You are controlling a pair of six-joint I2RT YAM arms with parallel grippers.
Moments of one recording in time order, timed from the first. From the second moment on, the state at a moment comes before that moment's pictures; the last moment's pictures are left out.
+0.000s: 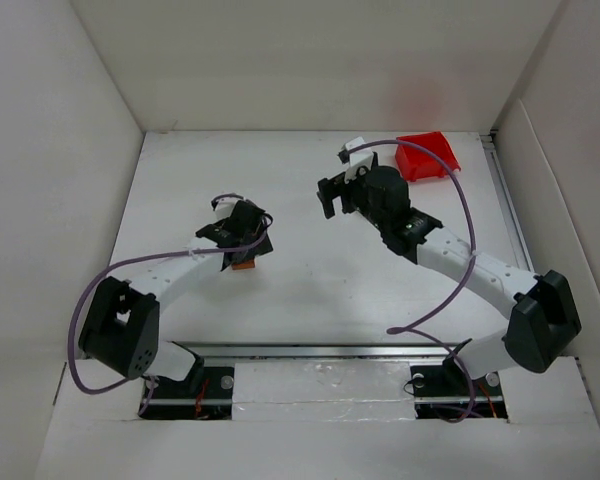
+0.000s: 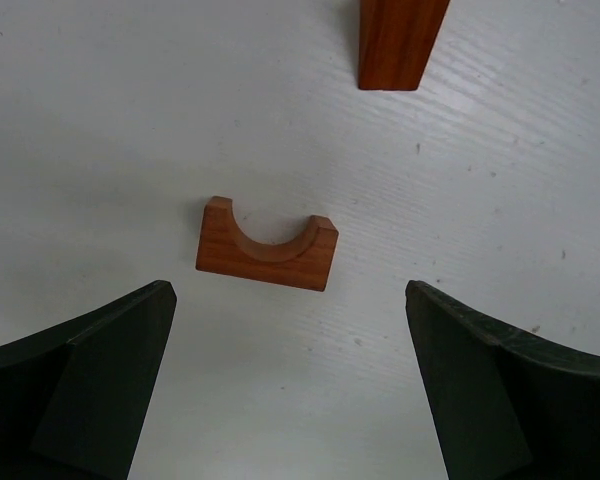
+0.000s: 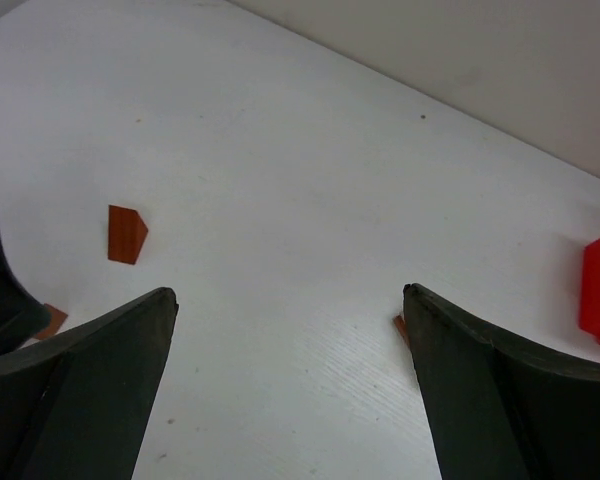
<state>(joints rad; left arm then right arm) -0.51 1.39 0.89 -0.53 -0.40 -0.78 0.68 1.43 1.12 0.11 0.15 -0.03</state>
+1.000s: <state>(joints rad) -0.45 1.67 0.94 -0.38 -0.36 -0.69 0.67 1.46 1.10 0.11 0.05 -0.04</state>
